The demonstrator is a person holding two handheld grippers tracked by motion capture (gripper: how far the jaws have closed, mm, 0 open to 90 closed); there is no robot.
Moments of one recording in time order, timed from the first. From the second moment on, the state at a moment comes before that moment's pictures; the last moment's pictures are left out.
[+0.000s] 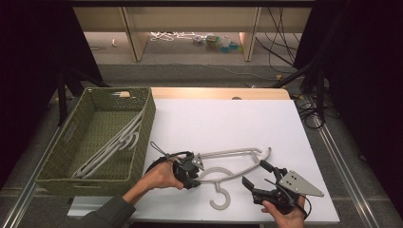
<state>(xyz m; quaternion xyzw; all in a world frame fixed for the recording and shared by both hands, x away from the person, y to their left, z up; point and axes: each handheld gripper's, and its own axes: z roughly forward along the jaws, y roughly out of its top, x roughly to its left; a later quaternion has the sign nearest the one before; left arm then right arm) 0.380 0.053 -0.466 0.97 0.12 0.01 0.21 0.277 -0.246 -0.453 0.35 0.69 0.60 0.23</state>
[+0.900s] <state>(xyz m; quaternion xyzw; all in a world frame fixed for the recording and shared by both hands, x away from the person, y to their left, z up) 0.386 0.051 -0.461 0.96 0.15 -0.01 0.22 0.277 -0.247 -0.453 0.35 0.68 0.60 0.23</state>
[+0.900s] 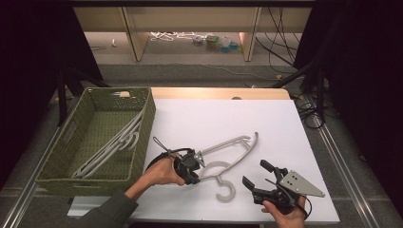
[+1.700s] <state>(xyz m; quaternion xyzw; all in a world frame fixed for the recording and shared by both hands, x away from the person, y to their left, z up) 0.414 0.104 -0.420 0.85 0.26 -0.09 0.45 0.278 -0.248 -0.452 0.35 0.68 0.60 0.23</state>
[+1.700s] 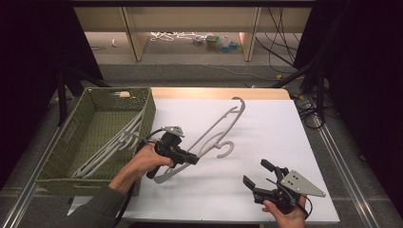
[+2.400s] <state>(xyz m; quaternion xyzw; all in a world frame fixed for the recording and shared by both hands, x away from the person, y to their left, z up) 0.393 0.130 -0.373 0.75 0.28 -0.15 0.58 0.280 -0.248 -0.453 0.34 0.69 0.60 0.23</state>
